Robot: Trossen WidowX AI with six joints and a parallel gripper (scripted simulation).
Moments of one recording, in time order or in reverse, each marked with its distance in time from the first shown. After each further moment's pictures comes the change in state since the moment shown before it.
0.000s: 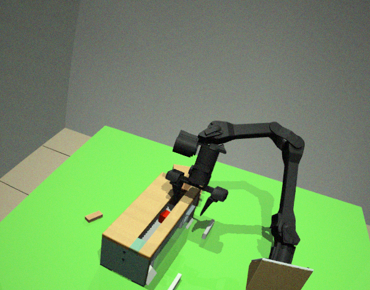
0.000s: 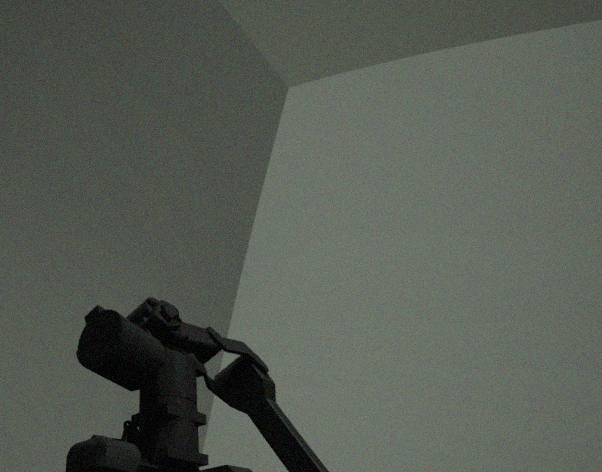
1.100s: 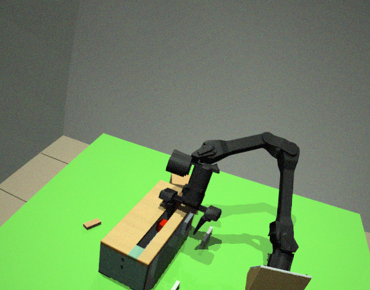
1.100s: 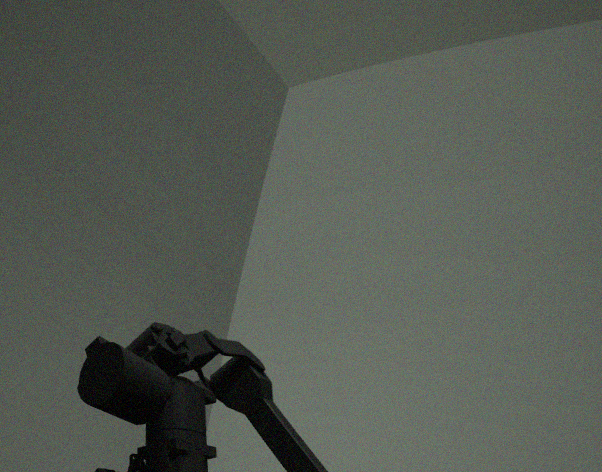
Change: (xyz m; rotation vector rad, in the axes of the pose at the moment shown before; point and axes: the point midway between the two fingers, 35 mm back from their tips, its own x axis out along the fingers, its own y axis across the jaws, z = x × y) arm 0.036 0.000 -0.011 0.001 -0.003 0.002
